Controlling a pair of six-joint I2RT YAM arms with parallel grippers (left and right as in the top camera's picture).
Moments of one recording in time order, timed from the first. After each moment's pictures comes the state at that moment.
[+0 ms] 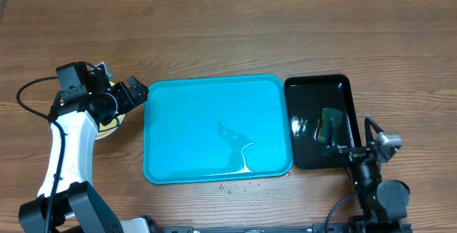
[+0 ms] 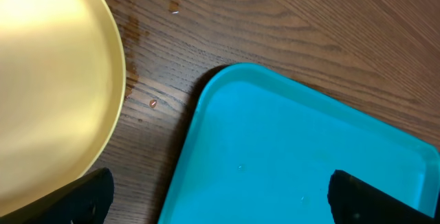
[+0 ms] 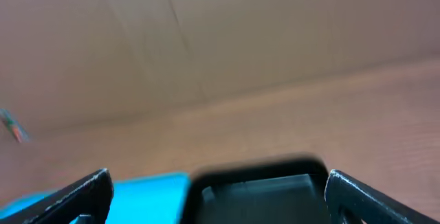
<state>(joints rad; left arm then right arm) 0.34 1.52 1.00 -0.59 0.36 -0.23 0.10 0.01 0.02 -0.03 -0.05 0.27</state>
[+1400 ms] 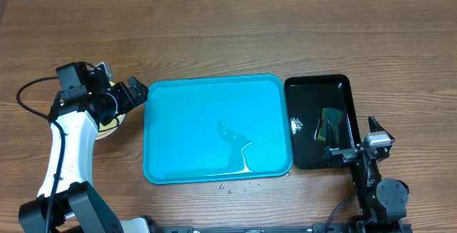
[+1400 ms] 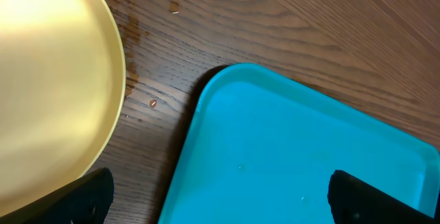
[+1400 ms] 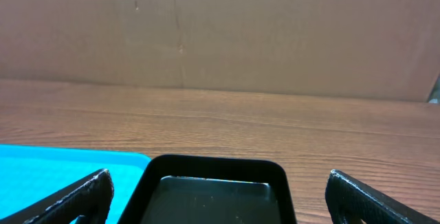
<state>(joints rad) 0.34 1.52 1.00 -0.59 0.36 -0.23 0.10 0.01 0.02 -0.03 -0.03 0.00</state>
